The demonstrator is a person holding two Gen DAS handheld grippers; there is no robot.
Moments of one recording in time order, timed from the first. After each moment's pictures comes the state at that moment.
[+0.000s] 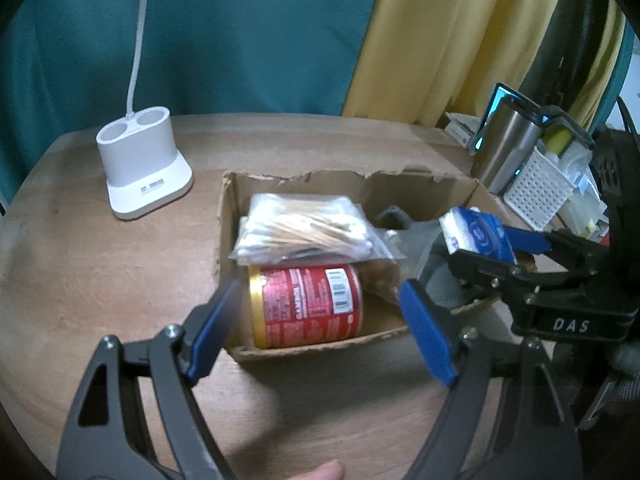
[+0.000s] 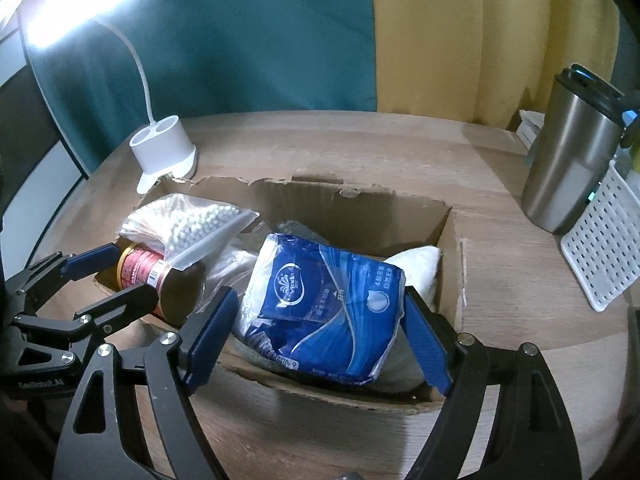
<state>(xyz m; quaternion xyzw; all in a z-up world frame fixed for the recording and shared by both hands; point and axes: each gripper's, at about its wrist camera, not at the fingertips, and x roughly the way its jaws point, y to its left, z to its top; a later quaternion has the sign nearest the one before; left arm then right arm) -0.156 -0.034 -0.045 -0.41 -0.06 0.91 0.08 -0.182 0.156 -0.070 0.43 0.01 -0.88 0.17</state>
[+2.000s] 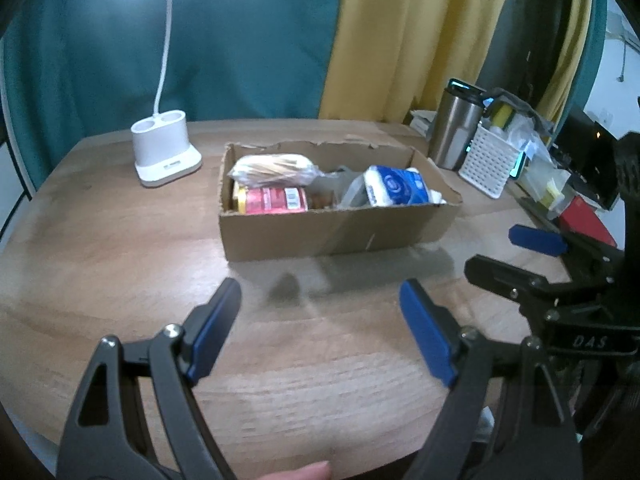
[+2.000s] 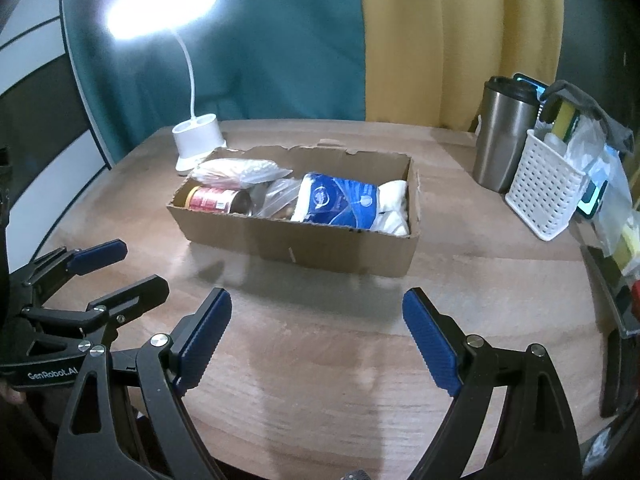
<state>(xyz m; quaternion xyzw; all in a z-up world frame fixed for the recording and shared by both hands) -0.037 -0.019 -0.023 -0.37 -0.04 0.92 0.09 -0.046 0.172 -0.041 0.39 0.02 -0.91 0.15</state>
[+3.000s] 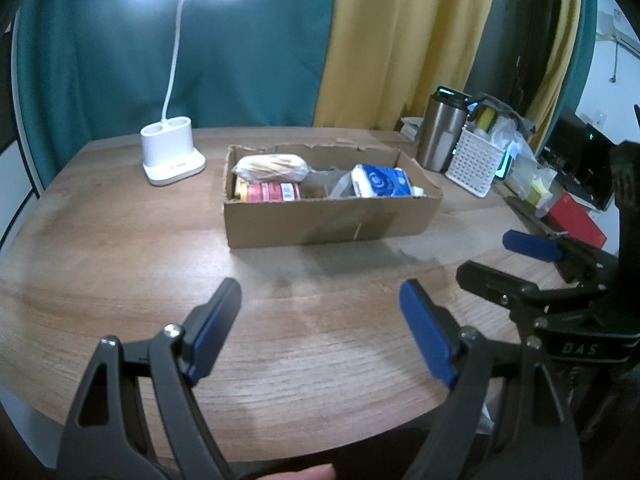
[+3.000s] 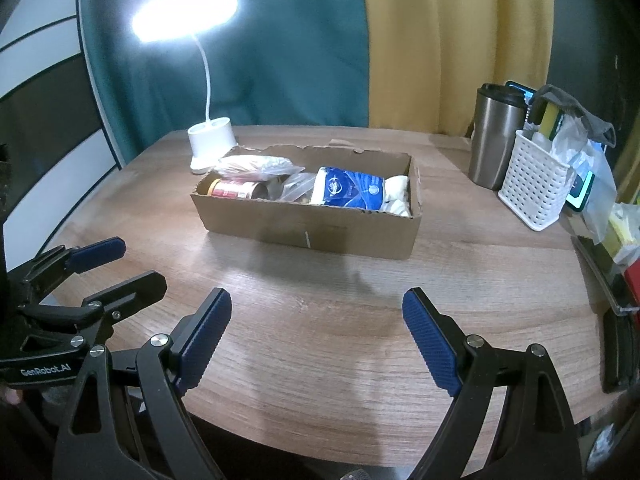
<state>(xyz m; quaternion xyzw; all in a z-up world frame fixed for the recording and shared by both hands) 0.000 -0.020 -0.016 -0.35 -0.04 0.93 0.10 -0.007 0.167 -0.036 0.37 0.02 -0.92 0.15</state>
